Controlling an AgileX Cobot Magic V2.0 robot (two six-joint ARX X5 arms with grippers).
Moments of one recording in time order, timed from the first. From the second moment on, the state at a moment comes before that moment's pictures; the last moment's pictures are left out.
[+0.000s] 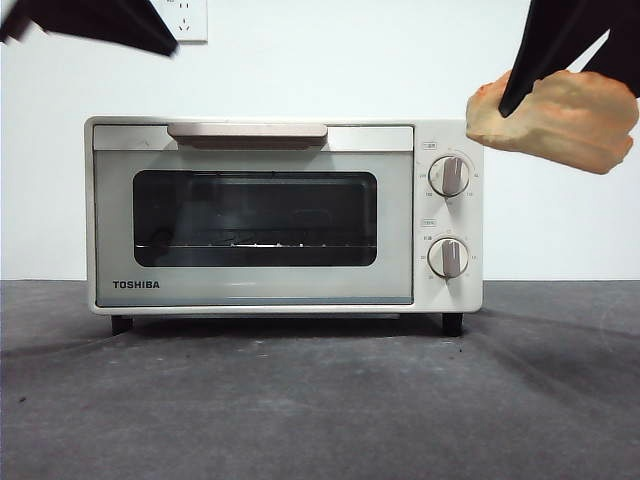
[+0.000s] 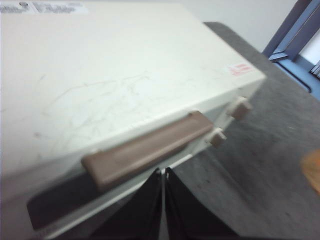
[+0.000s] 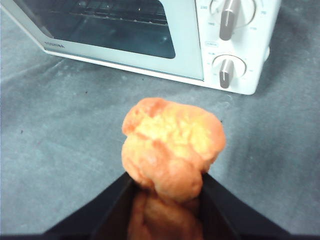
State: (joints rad) left arm -0.36 1.11 0.96 -0.26 0.36 -0.14; right arm 0.69 0.85 0.75 -0.56 0.05 0.38
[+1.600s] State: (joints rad) left arm -0.62 1.39 1.12 -0.55 0.27 -0.04; right arm 0.69 0.84 0.75 -0.57 0.05 0.36
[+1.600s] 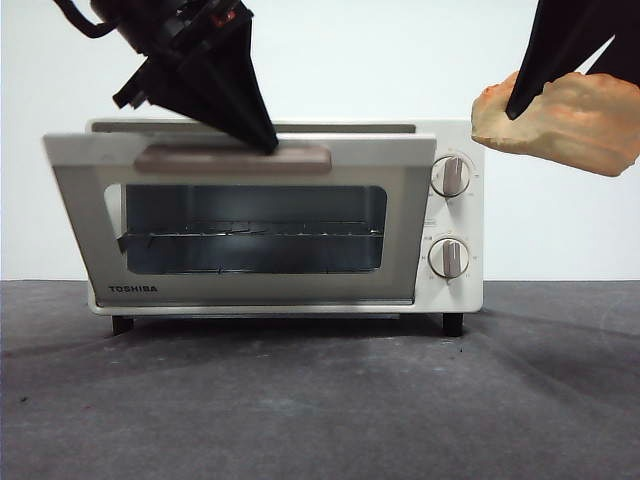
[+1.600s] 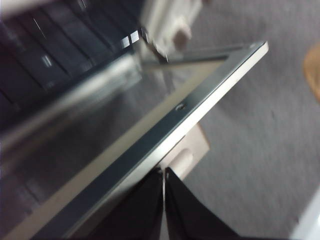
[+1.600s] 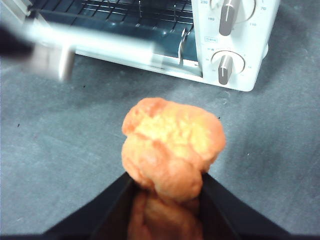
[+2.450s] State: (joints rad) left arm -0.68 1.41 1.11 -0.74 0.23 -0.06; right arm 0.69 0.84 0.75 -0.57 0.05 0.34
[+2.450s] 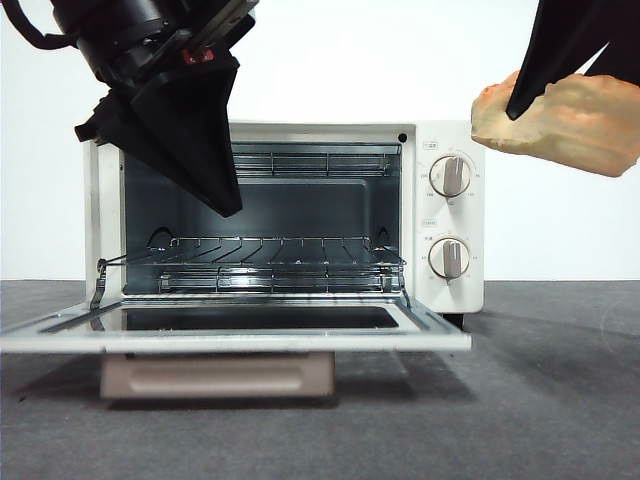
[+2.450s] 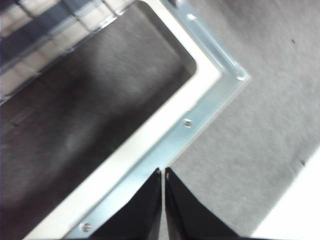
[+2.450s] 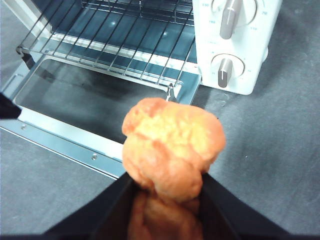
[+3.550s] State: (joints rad) left arm -0.36 0.71 0.79 -0.84 0.23 -0.07; right arm 0.79 1.41 1.01 -0.28 -0.06 0.35
